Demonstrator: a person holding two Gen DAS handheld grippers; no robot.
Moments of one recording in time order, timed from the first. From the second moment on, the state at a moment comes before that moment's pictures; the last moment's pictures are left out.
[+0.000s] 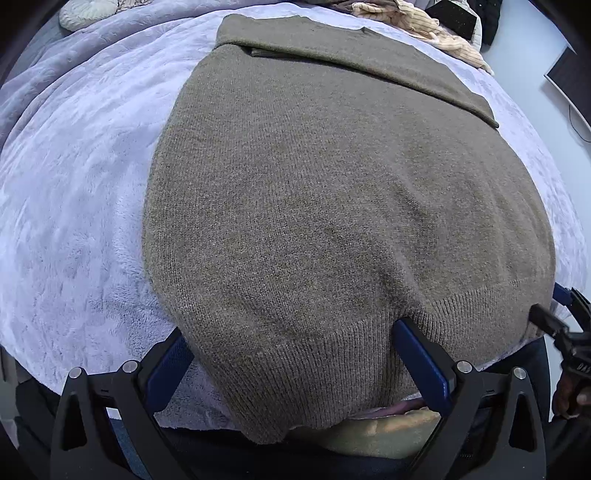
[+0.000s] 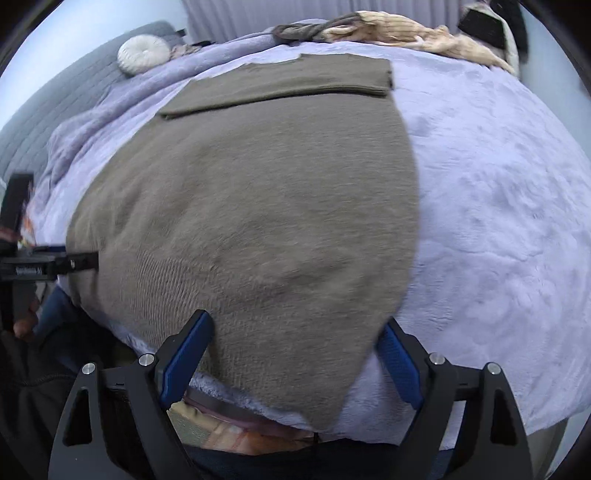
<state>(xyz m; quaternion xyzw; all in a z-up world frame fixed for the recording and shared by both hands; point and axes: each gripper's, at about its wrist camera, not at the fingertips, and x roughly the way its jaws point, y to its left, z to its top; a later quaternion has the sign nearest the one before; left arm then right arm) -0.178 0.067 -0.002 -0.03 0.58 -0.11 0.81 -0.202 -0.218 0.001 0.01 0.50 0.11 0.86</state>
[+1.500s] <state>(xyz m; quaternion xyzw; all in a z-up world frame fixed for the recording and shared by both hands) -0.174 0.128 0.058 -0.17 0.47 -0.16 0.85 -0.196 -0.263 0.045 0.18 0.42 0.22 0.86</state>
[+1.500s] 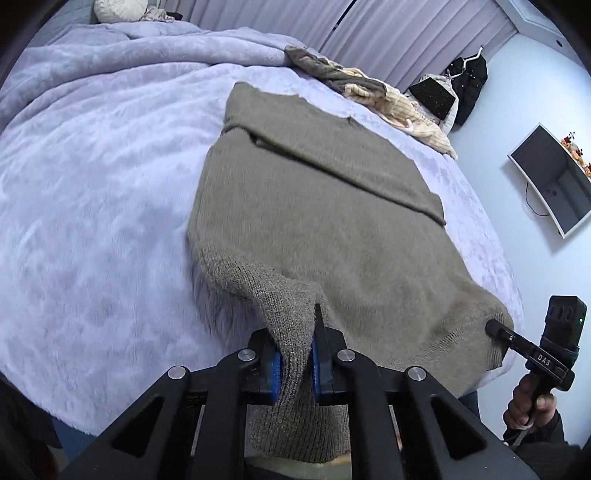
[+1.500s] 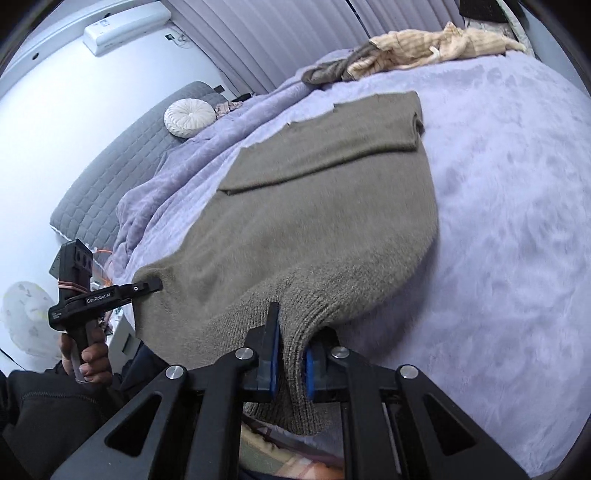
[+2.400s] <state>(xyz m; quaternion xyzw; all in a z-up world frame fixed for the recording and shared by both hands) -0.059 0.113 0.067 -0.22 0.49 -0.10 0.84 -0.081 -0.277 0.085 0.24 0.38 0.13 0.88</state>
